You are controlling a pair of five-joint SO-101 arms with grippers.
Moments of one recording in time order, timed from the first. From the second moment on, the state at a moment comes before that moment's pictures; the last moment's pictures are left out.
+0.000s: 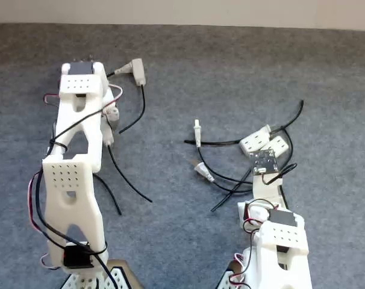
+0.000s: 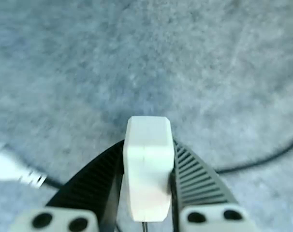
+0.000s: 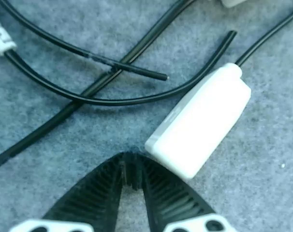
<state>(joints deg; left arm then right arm) -9.3 47.3 -45.3 97.3 19.9 6.8 -50.6 86.3 42.7 18.4</state>
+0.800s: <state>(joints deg) 14.4 26.9 -14.9 86.9 9.6 6.8 -50.6 86.3 42.7 18.4</state>
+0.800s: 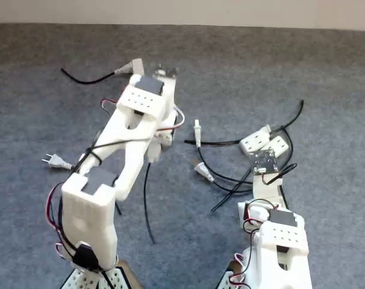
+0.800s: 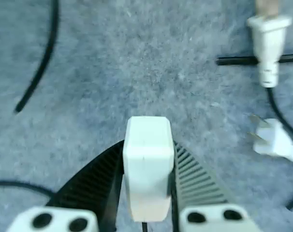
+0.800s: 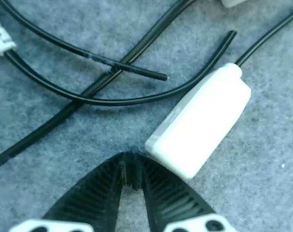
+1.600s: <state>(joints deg) 7.8 35.8 -21.1 91.9 2.0 6.8 -50.6 86.3 42.7 18.4</state>
